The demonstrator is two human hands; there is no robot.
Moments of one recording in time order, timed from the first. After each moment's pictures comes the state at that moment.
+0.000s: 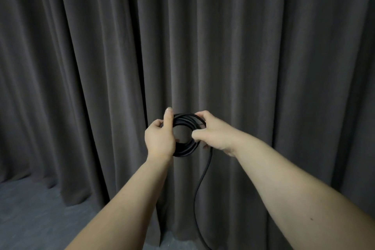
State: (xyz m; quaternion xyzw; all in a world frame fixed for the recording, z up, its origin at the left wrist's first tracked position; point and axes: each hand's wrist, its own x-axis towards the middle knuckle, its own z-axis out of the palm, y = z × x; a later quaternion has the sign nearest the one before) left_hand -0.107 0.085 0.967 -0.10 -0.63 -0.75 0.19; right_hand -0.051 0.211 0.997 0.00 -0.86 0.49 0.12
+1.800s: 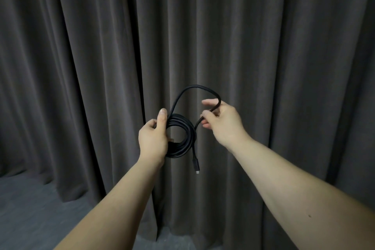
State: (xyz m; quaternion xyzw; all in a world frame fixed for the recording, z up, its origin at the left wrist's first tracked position) left_hand -0.115 0.072 0.952 -0.12 -0.61 -0.76 0.17; right_hand -0.056 0.221 0.990 0.01 -0.76 0.57 0.33
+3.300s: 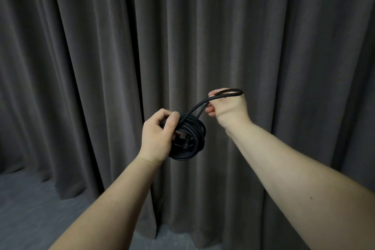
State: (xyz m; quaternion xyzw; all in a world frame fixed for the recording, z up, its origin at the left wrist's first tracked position) left_hand -0.106 0.074 0.962 -0.31 -0.63 -0.67 0.24; right_hand -0.085 0.230 1.012 -0.04 -0.68 0.62 0.39
